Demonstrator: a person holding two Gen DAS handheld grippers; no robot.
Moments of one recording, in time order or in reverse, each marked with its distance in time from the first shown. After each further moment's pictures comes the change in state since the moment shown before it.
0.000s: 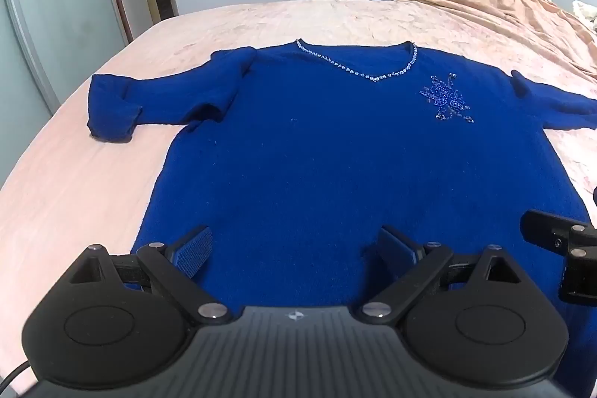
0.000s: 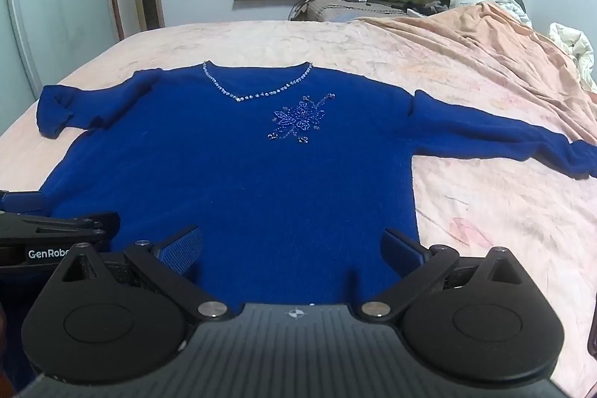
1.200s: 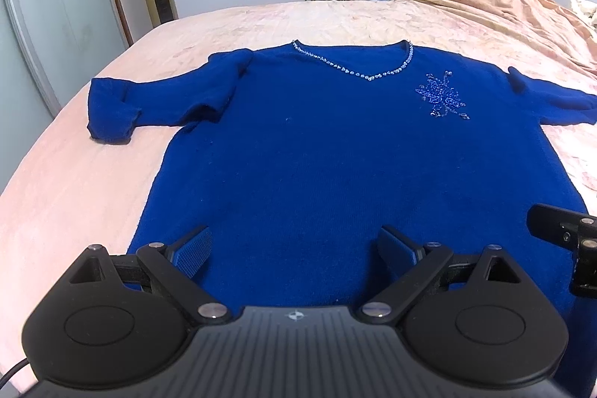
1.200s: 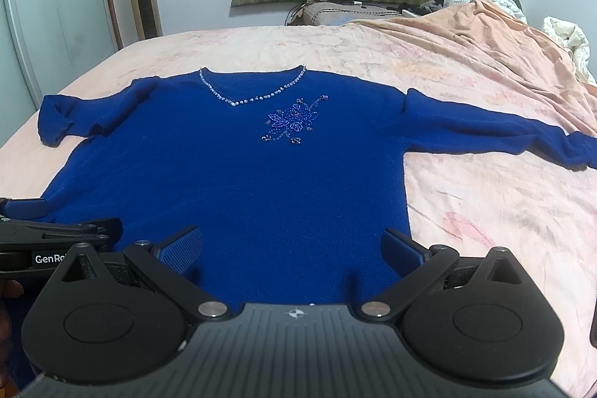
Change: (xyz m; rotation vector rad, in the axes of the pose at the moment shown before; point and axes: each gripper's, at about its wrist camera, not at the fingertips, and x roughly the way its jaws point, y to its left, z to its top) left arm -0.003 -0.006 -0.003 0.011 -0.003 0.006; right arm -0.006 -0.008 -0.003 0.052 -0.001 0.026
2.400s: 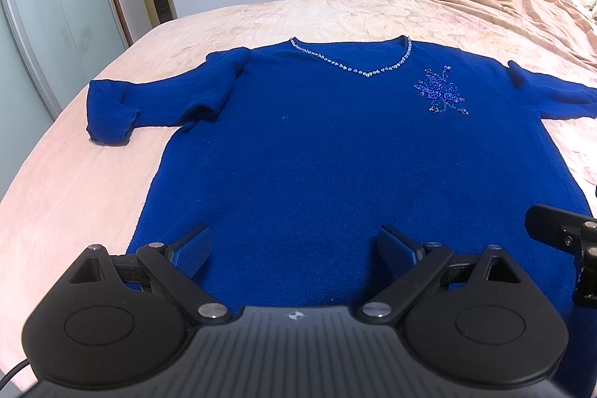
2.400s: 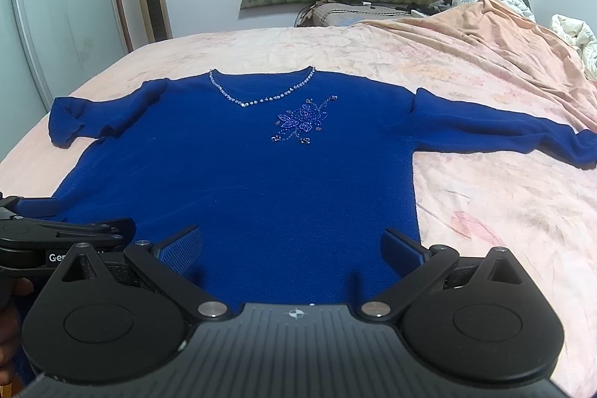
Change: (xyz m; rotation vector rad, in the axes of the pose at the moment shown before) left arm 0.002 -0.004 0.001 0.015 0.011 0.012; right arm 0.003 -0.002 -0.003 -0.001 -0.009 0.038
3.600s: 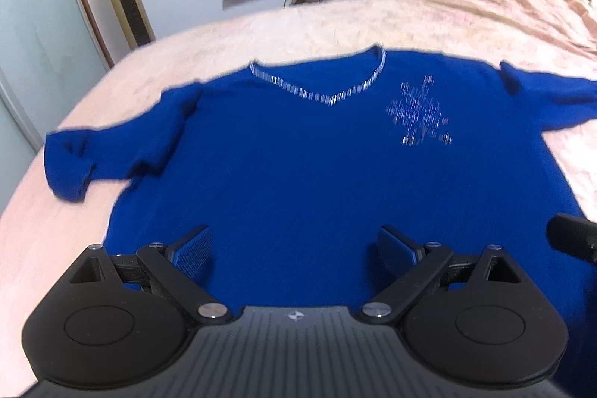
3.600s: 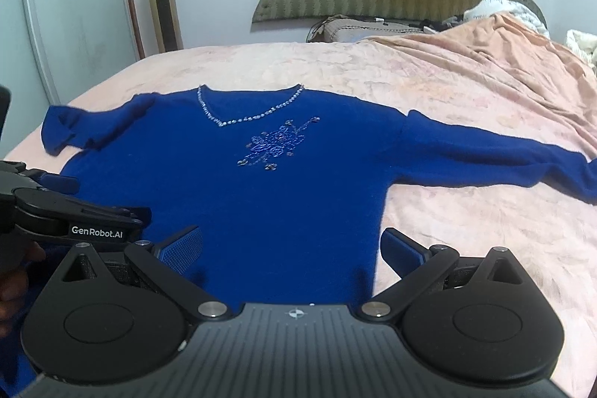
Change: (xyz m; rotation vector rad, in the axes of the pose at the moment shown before) left arm 0.034 -0.053 0.041 0.092 -0.040 0.016; right arm 0.025 -0.063 0.017 -0.020 -0.040 0.054
